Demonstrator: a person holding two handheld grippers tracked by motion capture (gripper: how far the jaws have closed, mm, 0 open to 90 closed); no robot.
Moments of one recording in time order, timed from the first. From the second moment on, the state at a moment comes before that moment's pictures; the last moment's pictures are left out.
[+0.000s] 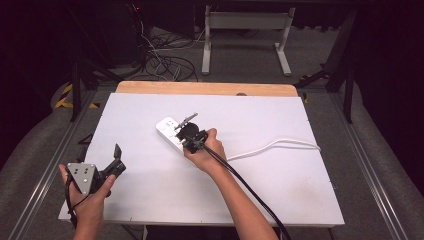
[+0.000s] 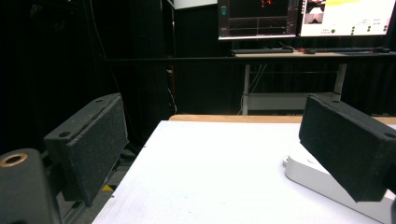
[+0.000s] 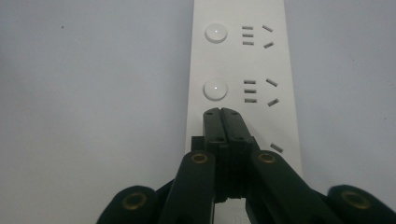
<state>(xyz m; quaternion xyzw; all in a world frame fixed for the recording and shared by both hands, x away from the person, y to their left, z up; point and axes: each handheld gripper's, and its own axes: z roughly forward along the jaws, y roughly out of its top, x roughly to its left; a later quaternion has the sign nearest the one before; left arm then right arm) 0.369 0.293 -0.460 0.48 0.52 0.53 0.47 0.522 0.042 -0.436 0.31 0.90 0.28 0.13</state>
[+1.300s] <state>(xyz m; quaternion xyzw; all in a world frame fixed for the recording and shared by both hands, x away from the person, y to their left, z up) 0.367 0.287 -0.460 0.48 0.51 0.54 0.47 0.456 -0.203 -0.371 0.34 0.71 0.55 0.27</state>
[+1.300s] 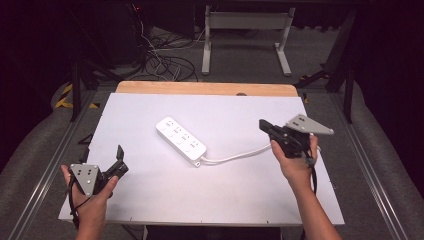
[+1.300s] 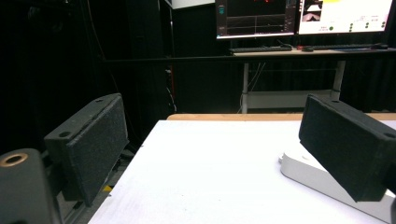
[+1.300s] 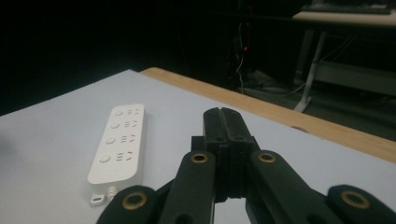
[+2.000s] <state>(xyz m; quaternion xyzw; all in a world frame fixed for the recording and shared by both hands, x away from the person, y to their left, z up) 0.366 0.286 -0.459 0.48 0.51 0.54 0.47 0.423 -0.270 -0.414 0.39 0.63 0.59 0.32</state>
